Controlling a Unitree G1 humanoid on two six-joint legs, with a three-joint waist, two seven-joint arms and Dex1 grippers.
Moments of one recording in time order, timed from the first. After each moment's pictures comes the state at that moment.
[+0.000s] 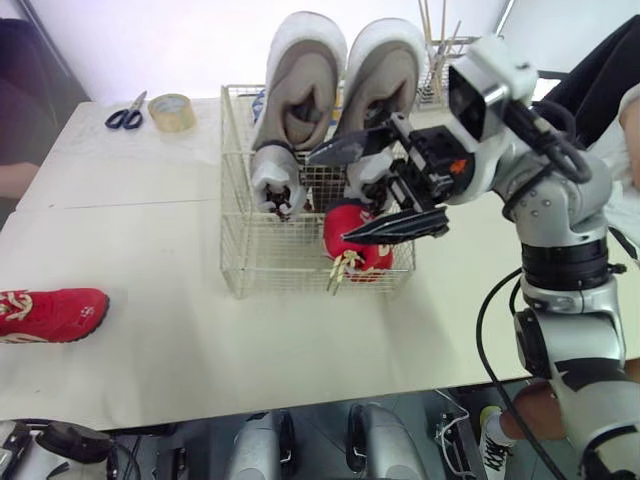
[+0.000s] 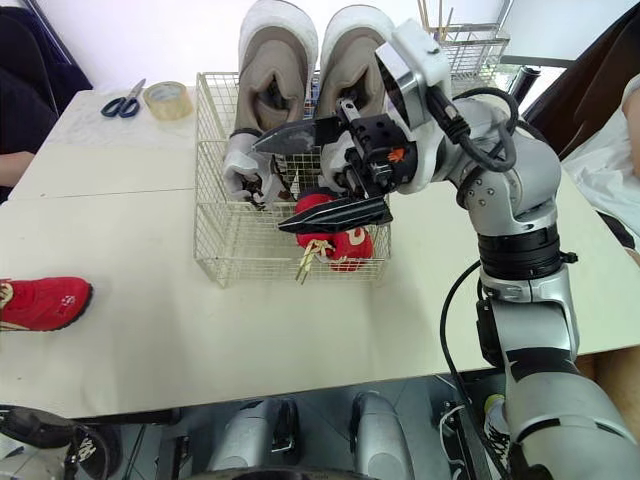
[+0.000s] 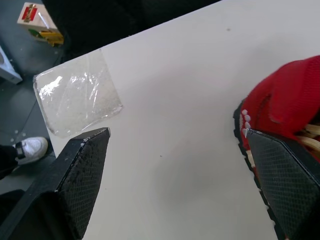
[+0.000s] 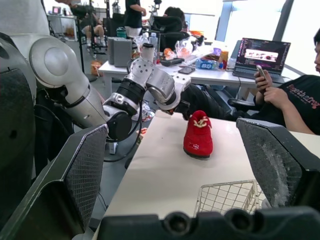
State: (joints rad) left arm -0.42 0.58 1.32 -0.19 -0.84 1.61 0.96; right arm -1.04 -0.55 0.06 -0.05 0.77 0.66 1.41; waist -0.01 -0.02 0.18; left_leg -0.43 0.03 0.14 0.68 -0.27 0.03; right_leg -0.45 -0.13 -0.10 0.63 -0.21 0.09
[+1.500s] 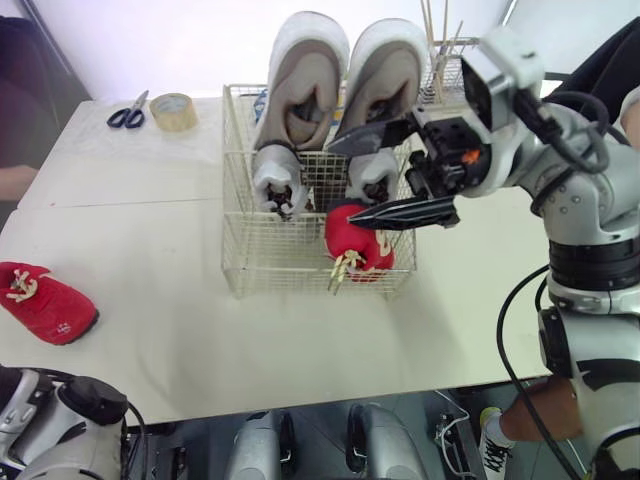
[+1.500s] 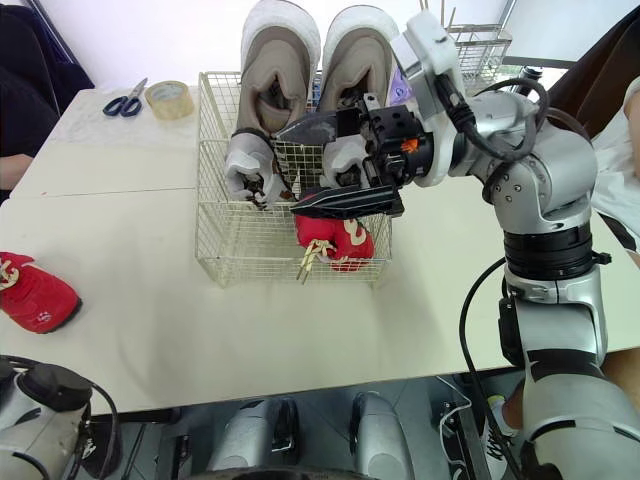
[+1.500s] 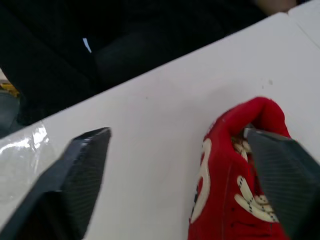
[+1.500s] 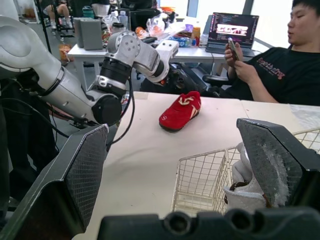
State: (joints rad) left arm -0.63 0.61 1.13 -0.28 -0.23 1.61 0.36; right arm -1.04 -0.64 0.05 -0.05 0.75 0.71 1.36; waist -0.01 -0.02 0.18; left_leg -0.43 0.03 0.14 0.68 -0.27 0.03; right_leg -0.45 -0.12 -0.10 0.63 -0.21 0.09
